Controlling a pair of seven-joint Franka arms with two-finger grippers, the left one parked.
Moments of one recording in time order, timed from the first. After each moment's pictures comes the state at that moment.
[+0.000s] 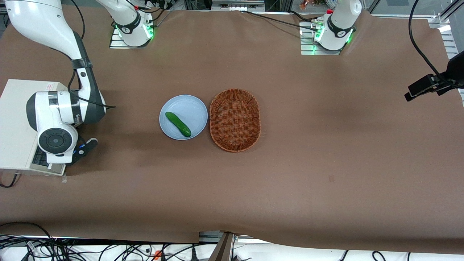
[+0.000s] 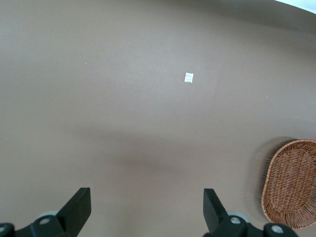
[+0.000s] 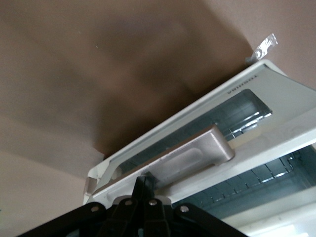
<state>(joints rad) 0.13 0.57 -0.10 -1.55 -0.50 1.72 -0.59</state>
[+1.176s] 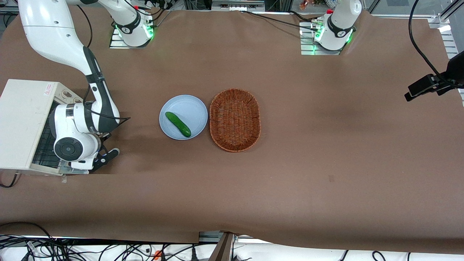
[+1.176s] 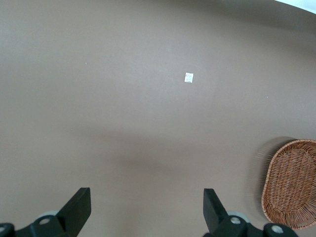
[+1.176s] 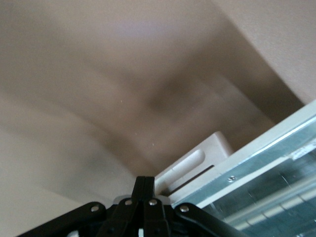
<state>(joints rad) 0.13 0.69 -0.09 -1.55 -0.24 1.89 -0.51</state>
